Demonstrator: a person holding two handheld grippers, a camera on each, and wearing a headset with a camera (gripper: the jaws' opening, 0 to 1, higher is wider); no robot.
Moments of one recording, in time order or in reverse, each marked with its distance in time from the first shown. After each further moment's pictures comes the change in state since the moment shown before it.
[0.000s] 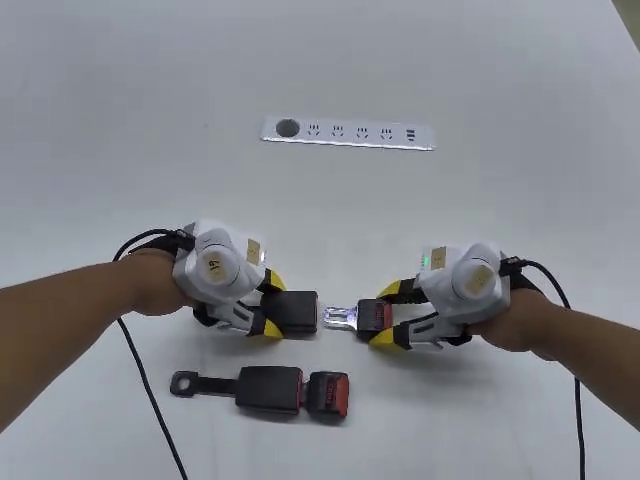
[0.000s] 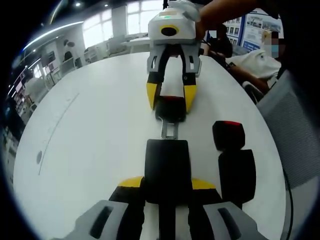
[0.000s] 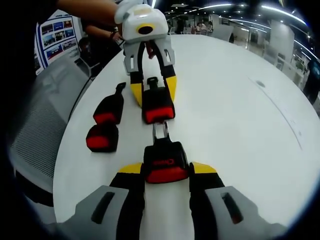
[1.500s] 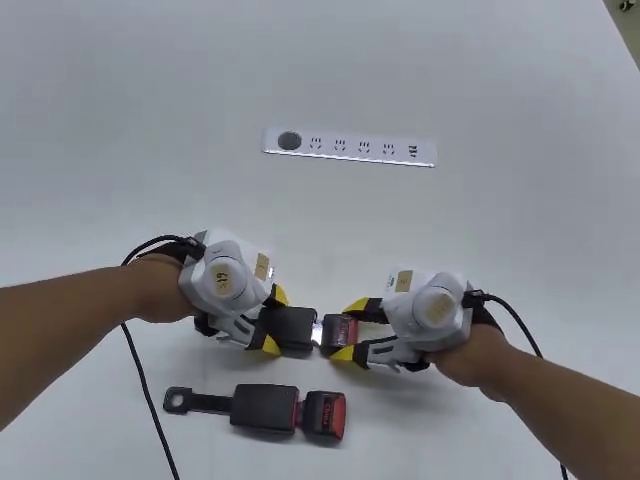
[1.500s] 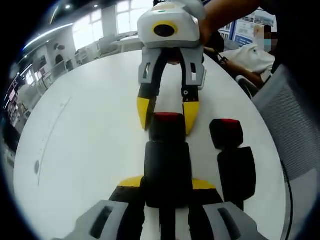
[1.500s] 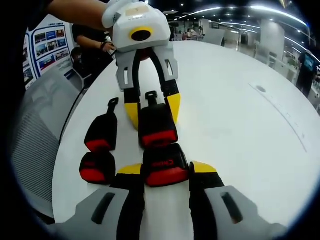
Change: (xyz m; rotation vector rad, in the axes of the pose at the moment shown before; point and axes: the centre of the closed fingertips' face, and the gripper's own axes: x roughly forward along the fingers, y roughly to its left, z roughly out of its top) left arm 0.004 0.000 0.005 0.057 0.031 -0.049; right arm 0.026 0.003 0.026 0.068 -0.075 -0.043
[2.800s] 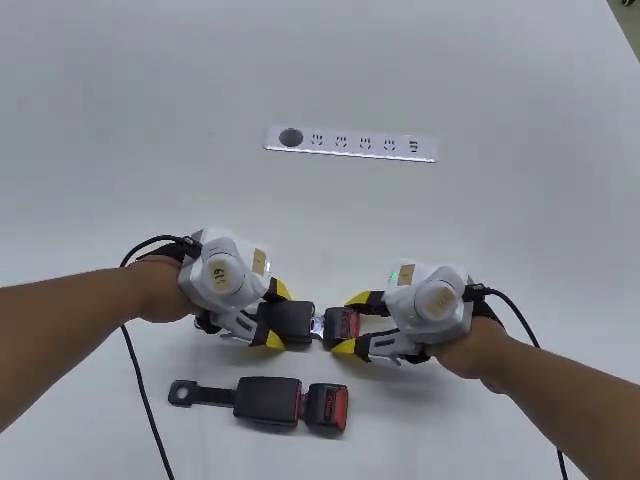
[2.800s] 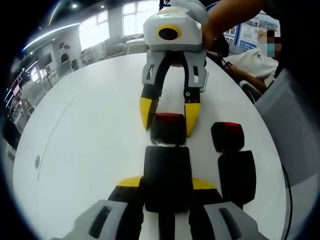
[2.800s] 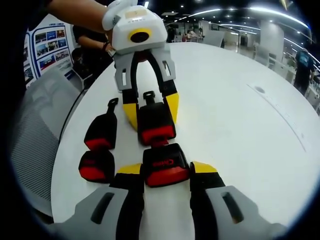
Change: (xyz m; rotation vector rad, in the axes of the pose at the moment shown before) left arm 0.002 -0.002 -0.001 -0.036 -0.035 0.028; right arm -0.001 -0.001 -0.003 -0.006 -0.010 -0.001
